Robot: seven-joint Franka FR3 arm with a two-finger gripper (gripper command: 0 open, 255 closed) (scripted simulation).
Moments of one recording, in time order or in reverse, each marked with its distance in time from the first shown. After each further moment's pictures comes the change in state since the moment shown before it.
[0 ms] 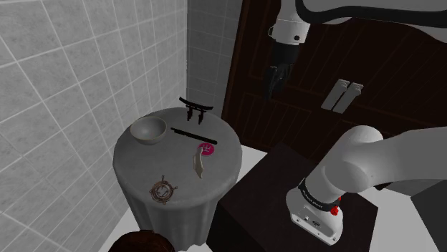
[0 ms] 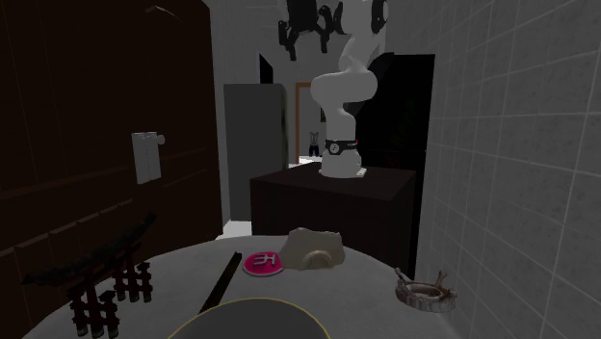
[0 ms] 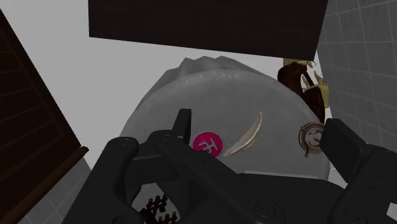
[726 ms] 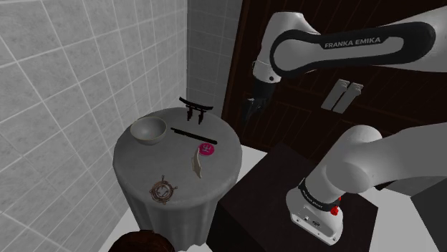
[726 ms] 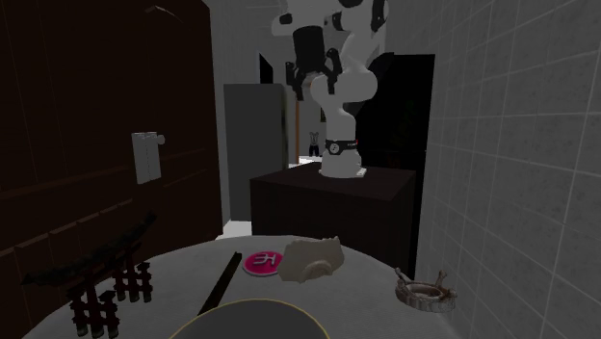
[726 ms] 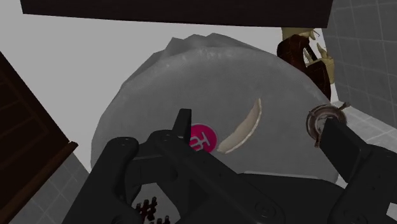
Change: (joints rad) arm 0.027 0.046 0.067 -0.269 0.098 0.402 0.064
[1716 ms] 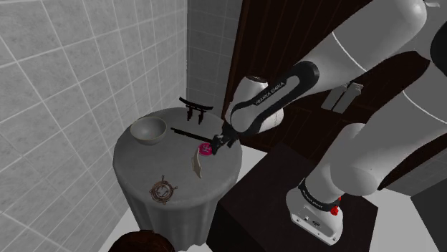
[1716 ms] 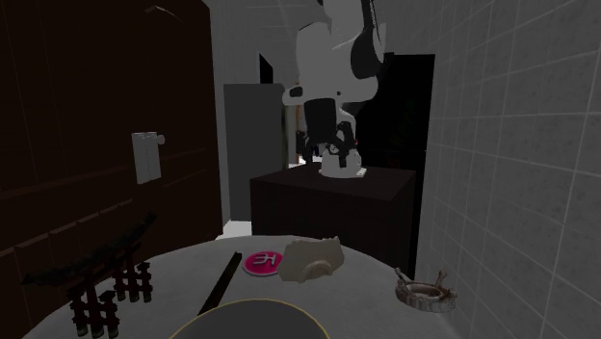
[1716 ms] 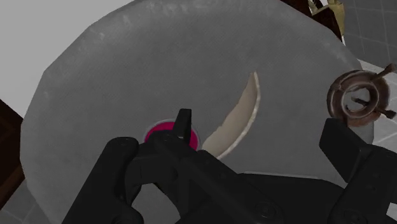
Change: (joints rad) arm 0.147 0.542 0.088 -0.127 0.299 0.831 -0.025
